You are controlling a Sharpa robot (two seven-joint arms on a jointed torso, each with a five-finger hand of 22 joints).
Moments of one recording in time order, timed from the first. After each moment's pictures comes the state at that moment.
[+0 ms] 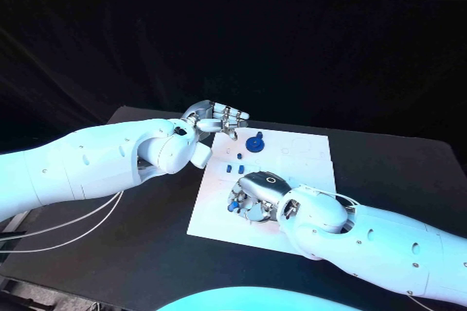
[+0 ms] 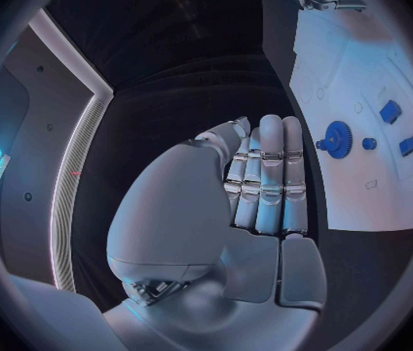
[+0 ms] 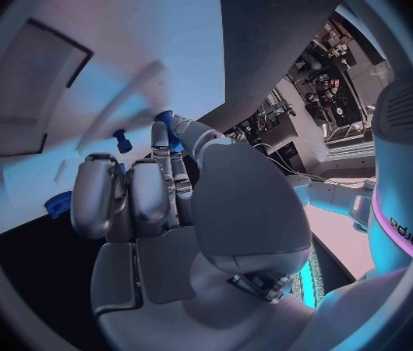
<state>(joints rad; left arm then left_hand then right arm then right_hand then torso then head) 1.18 -0.90 0.03 1.56 -0.21 -0.33 0.14 1.49 -0.16 0.42 0.08 0.17 1.06 0.18 0.07 0.13 1.12 0.11 0.19 0.16 1.17 0.03 0.87 0.45 0.18 0.92 0.12 0.93 0.60 1.07 -0.50 -0.13 1.59 -1.65 -0.30 -0.19 1.39 -0.11 0.43 0.05 0.19 1.14 0.12 0.13 0.11 1.21 0.05 0.24 0.10 1.47 -0.02 1.25 1.03 0.08 1.41 0.08 1.27 1.31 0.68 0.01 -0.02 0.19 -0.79</state>
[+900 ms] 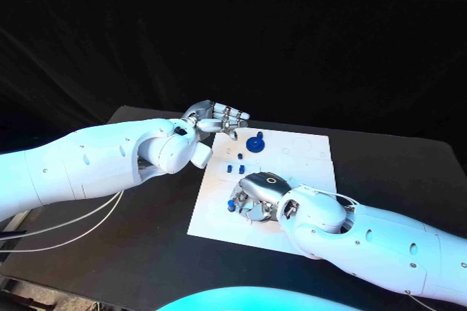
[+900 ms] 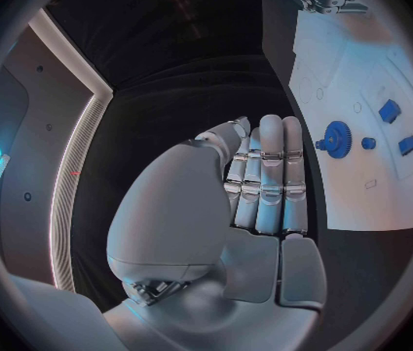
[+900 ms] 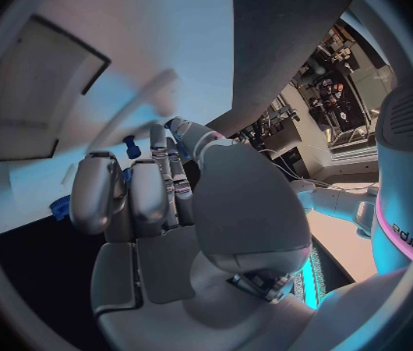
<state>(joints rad) 1.18 -0.90 0.03 1.56 -0.21 -0.33 0.14 1.49 -0.16 0.42 0.08 0.17 1.05 0.18 0.07 0.13 1.12 0.11 0.19 0.16 1.17 0.03 0.87 0.45 0.18 0.92 0.12 0.93 0.60 1.06 -0.49 -0.14 1.57 -1.67 -0.27 -0.22 1.35 -0.15 0.41 0.06 0.19 1.05 0.14 0.08 0.09 1.17 0.07 0.21 0.10 1.47 -0.01 1.25 1.03 0.08 1.40 0.09 1.24 1.31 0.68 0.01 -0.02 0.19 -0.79</state>
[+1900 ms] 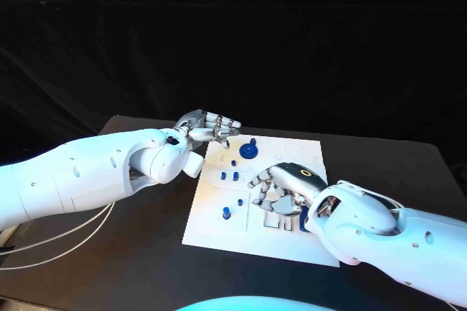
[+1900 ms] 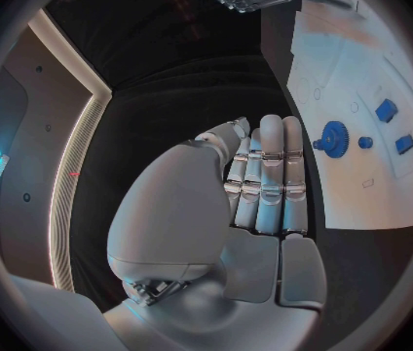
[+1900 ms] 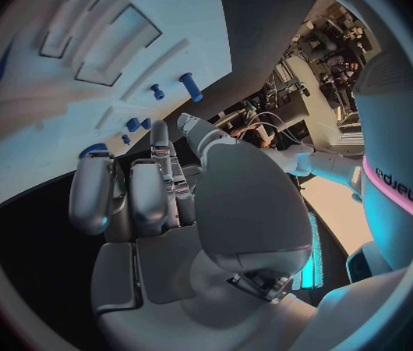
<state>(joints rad) 1.18 -0.91 0.02 1.56 -0.21 -0.32 0.13 1.49 -0.15 0.41 0.08 0.17 1.04 0.19 0.07 0.13 1.11 0.11 0.19 0.16 1.16 0.03 0.87 0.45 0.18 0.92 0.12 0.93 0.60 1.13 -0.72 -0.13 1.76 -1.56 -0.41 -0.20 1.34 -0.17 0.33 0.09 0.26 0.99 0.15 0.11 0.09 1.23 0.07 0.27 0.15 1.47 -0.01 1.26 1.02 0.08 1.41 0.09 1.24 1.31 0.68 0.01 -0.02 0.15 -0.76</state>
